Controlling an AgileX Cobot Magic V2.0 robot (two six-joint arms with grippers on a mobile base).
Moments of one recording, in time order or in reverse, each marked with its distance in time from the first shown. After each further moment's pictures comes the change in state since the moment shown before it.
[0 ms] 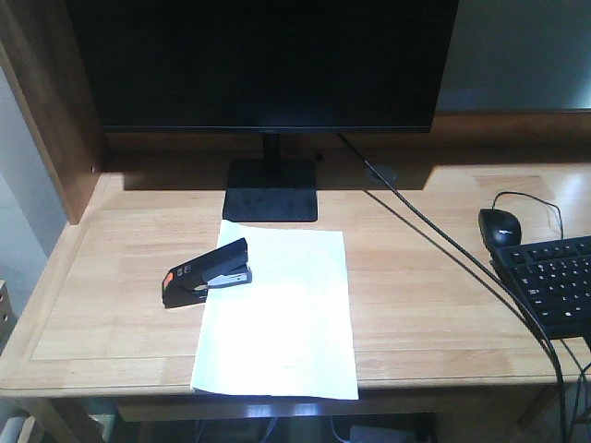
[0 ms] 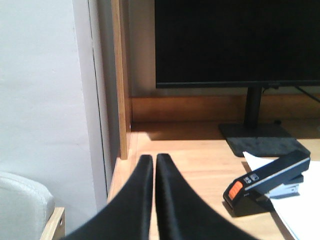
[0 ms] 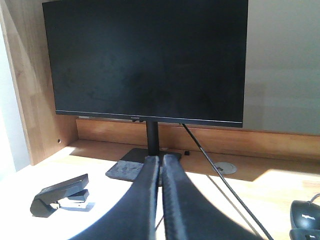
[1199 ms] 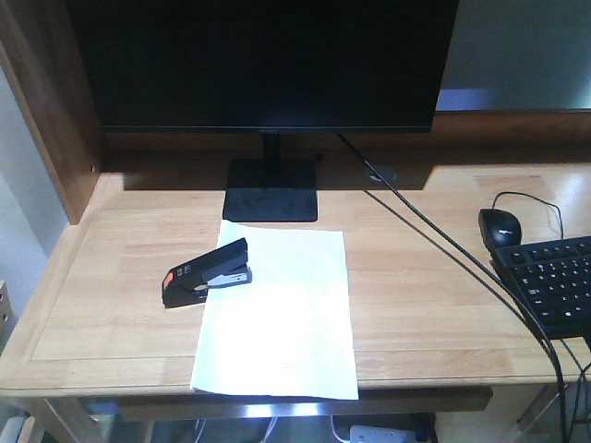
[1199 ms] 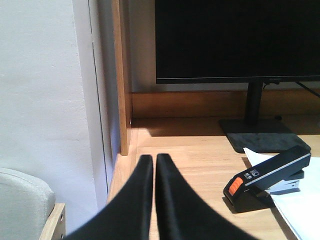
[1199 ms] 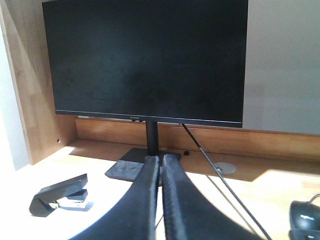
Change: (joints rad) left arm 0.000 0.000 0.000 0.001 0.010 0.000; right arm 0.000 0.000 0.001 -0.009 0.004 -0.007
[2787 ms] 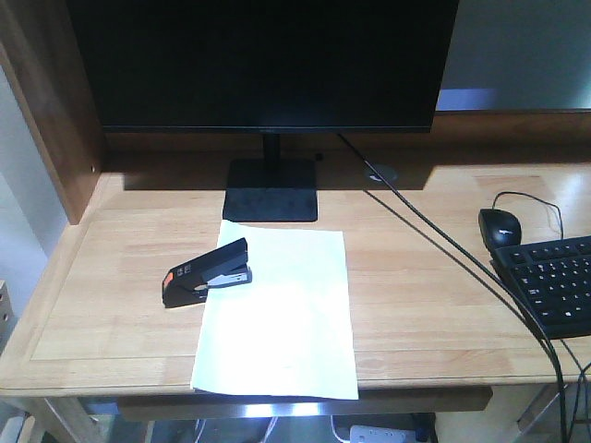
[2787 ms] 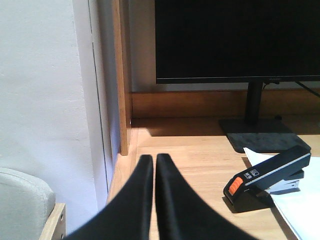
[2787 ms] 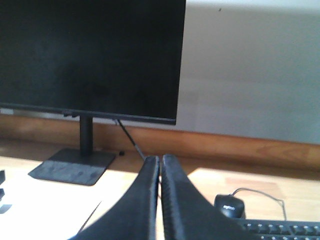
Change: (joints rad) left arm 0.000 0.000 0.000 0.000 0.001 0.000; right arm -0.314 -0.092 0.146 1.364 -0.175 -1.454
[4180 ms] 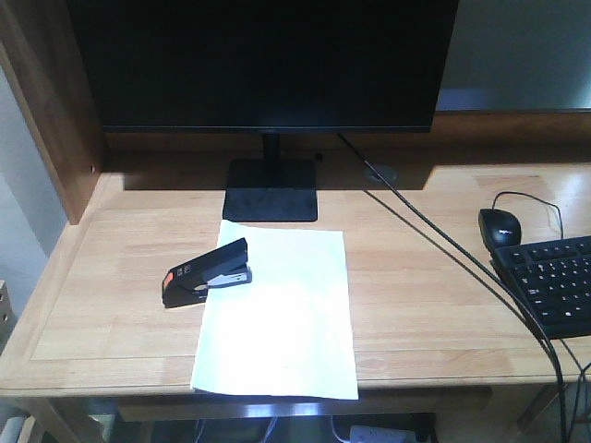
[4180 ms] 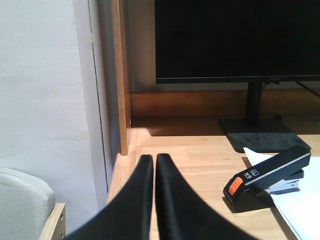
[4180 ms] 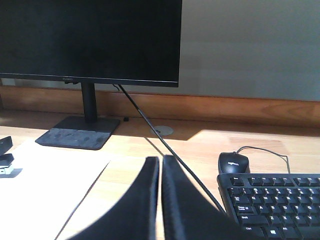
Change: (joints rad) left arm 0.000 0.000 0.000 0.000 0.000 0.000; right arm 0.039 -0.062 0.000 0.043 0.197 0.000
